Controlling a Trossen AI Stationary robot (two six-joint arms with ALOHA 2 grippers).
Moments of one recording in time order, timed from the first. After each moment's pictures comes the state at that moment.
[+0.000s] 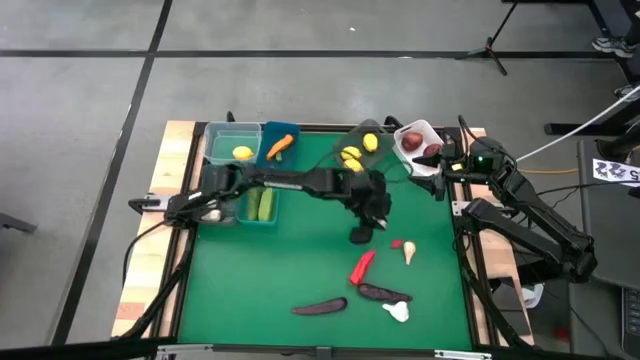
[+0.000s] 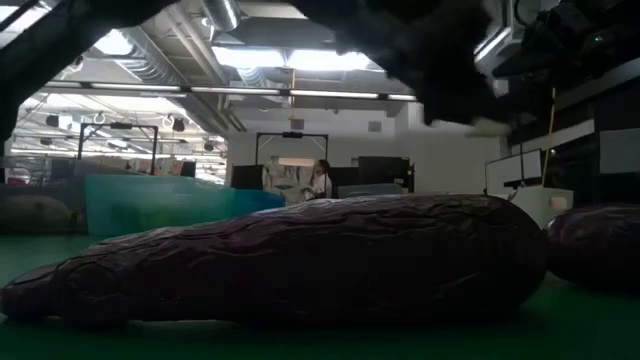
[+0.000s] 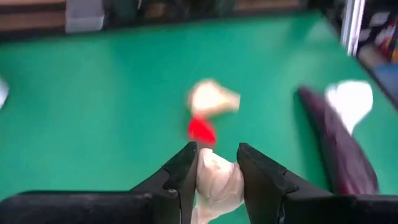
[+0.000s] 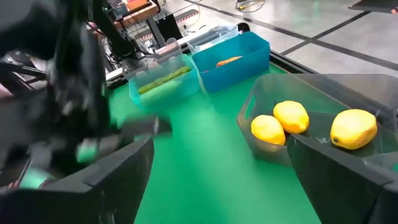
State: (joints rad) left arm 0.05 2.32 2.08 -0.53 0.28 0.15; right arm -0.80 0.43 0.51 -0.42 -0.56 0.12
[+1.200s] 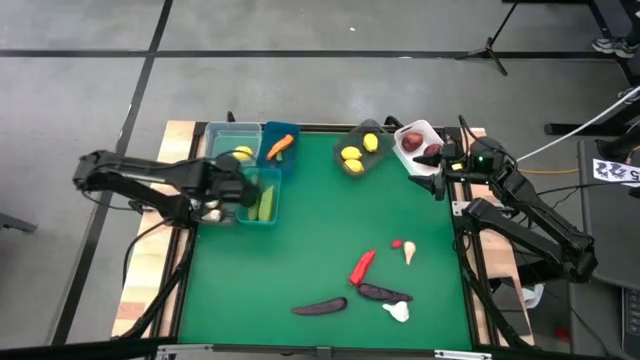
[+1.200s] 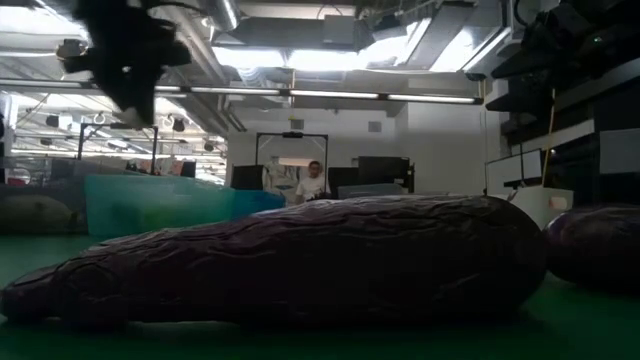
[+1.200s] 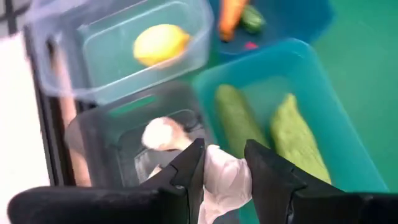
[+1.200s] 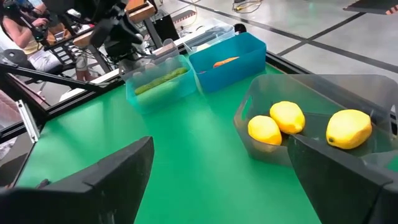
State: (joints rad) left arm -0.04 1.13 0.95 -1.26 -0.59 -1.22; right arm -0.80 0.43 0.51 -0.42 -0.55 0.12
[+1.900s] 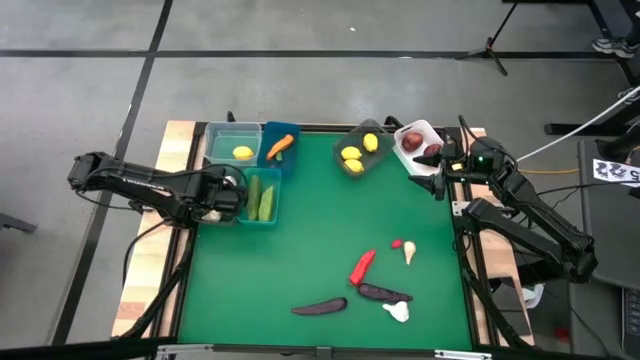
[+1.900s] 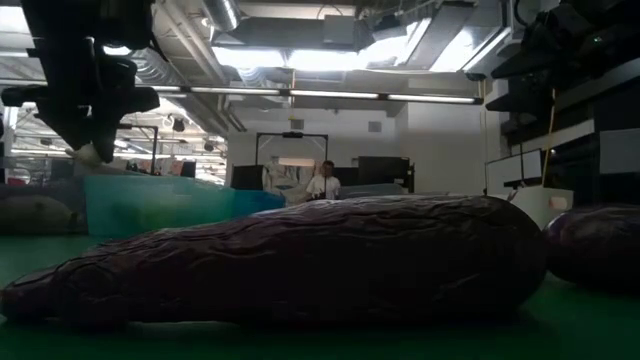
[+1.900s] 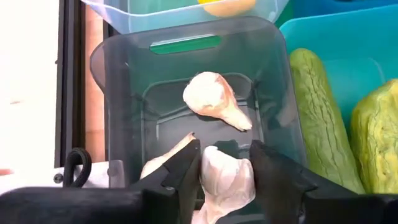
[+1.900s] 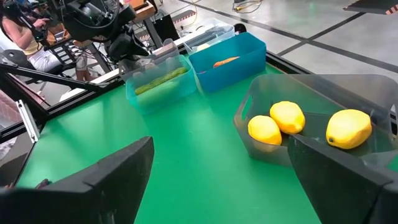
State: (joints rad) left arm -0.07 1.05 0.70 -1.26 -0.56 -1.52; right arm -0.80 0.43 0.51 -0.42 -0.55 0.12
